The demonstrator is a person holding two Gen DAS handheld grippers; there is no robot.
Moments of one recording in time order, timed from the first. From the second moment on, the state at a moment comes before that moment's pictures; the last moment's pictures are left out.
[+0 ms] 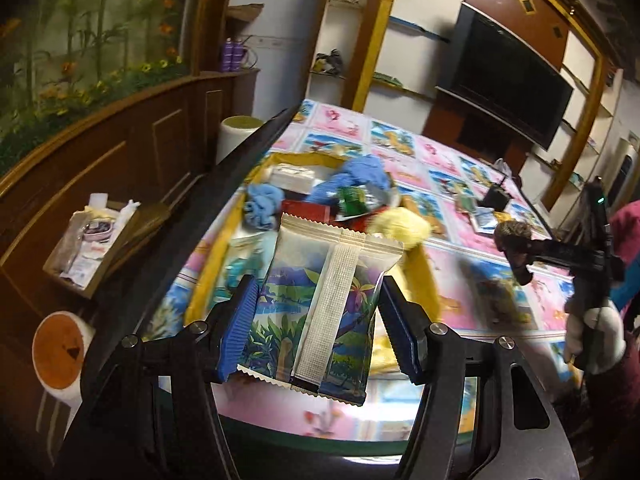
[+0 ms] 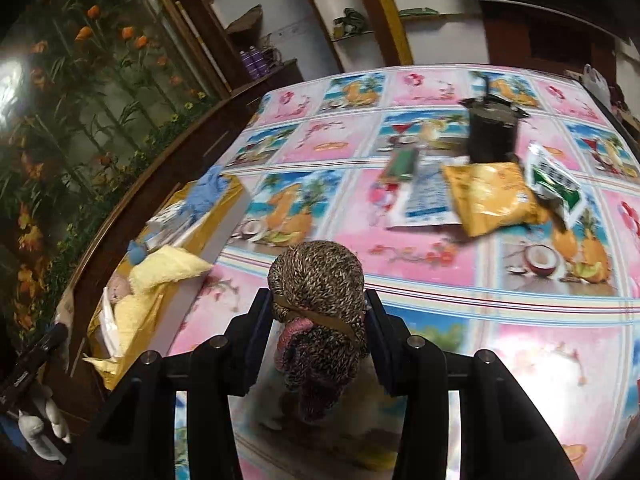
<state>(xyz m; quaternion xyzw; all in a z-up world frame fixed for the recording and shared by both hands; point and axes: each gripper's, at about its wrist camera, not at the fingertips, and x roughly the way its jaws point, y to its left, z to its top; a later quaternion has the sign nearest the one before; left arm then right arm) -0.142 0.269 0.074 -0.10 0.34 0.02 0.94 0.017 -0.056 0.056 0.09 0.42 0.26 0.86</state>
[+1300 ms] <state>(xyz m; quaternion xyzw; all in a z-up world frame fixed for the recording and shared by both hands) -0.169 0.282 0.081 -0.11 0.31 0.08 0.94 -0.016 0.109 0.087 0.00 0.39 0.35 0.85</state>
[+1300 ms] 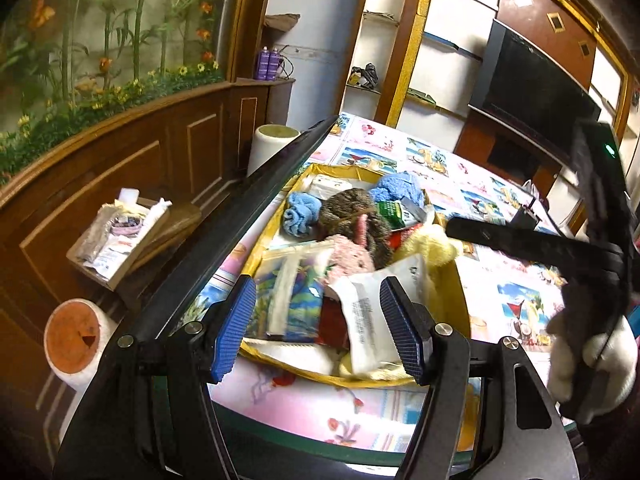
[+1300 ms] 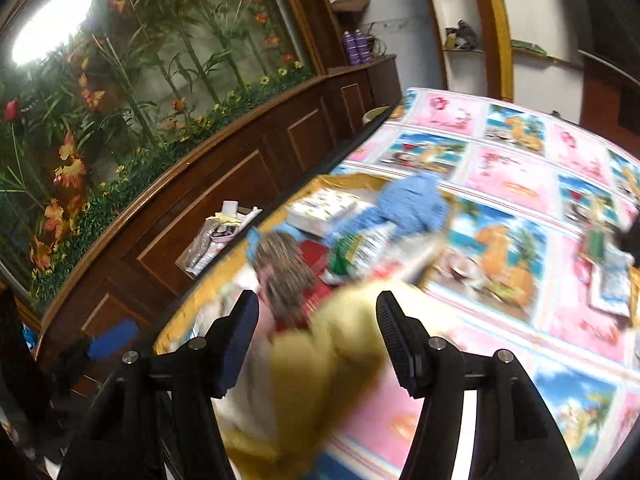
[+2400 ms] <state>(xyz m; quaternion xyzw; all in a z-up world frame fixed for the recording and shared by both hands) -0.155 0.162 0.081 0.04 0.34 0.10 0.93 -0.054 -0.020 0.059 0.07 0.38 0.30 0.87</state>
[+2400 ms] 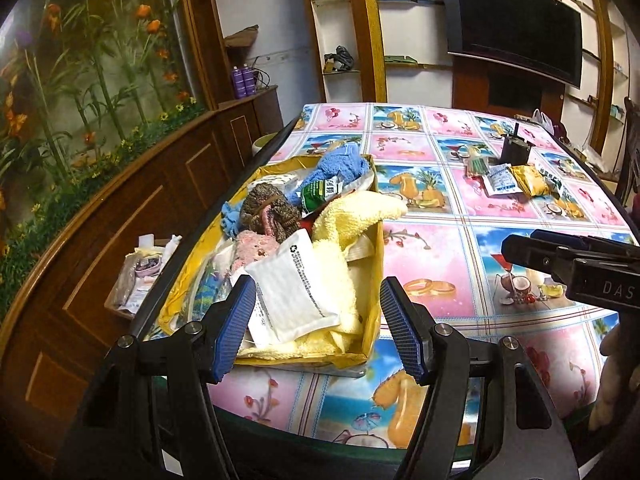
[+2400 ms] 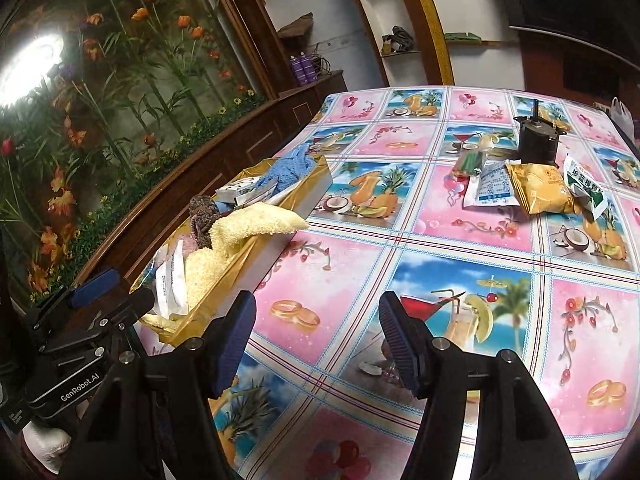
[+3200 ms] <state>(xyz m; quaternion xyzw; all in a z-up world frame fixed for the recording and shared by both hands) -0.147 0.120 0.053 0.01 0.37 -0.08 0.93 0.104 -0.149 0.059 0.09 0.39 0.09 0.91</state>
